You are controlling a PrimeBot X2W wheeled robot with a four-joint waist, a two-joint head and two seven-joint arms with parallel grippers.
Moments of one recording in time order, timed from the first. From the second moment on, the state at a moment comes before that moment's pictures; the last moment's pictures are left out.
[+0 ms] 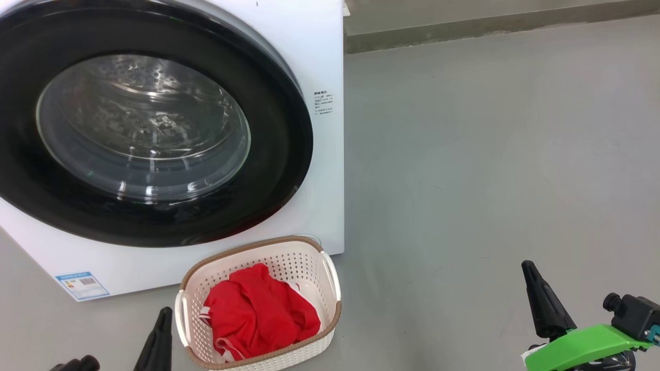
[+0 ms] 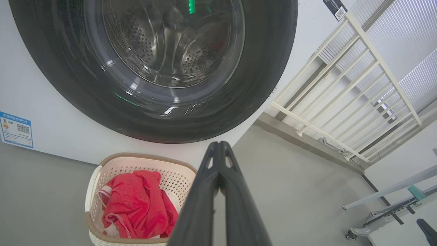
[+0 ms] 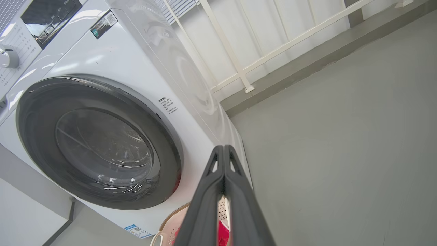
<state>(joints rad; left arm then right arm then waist) 0.06 0.08 0.02 0.17 -0.70 -0.13 -0.11 0.03 -0.09 0.02 0.20 0.76 0.13 -0.14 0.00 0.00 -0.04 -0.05</state>
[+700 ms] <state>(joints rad) 0.03 0.07 0.03 0.19 -0.94 -0.13 -0.05 0.01 -0.09 -0.01 0.22 0.99 0.13 -0.08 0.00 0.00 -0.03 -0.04</state>
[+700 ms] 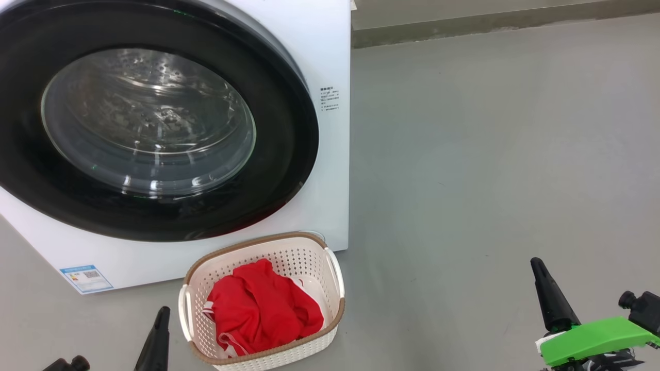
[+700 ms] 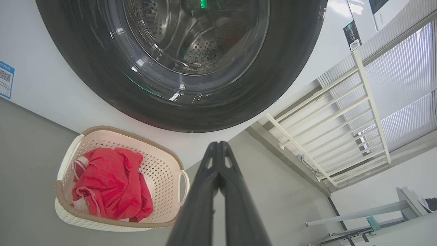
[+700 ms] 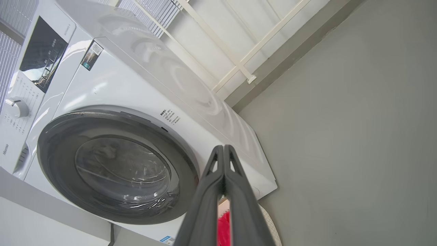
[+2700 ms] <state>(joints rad) -0.07 0.04 0.08 0.27 -1.60 -0.13 0.11 -0.07 -0.06 -0.11 0.27 1.62 0.13 0.09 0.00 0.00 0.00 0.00</state>
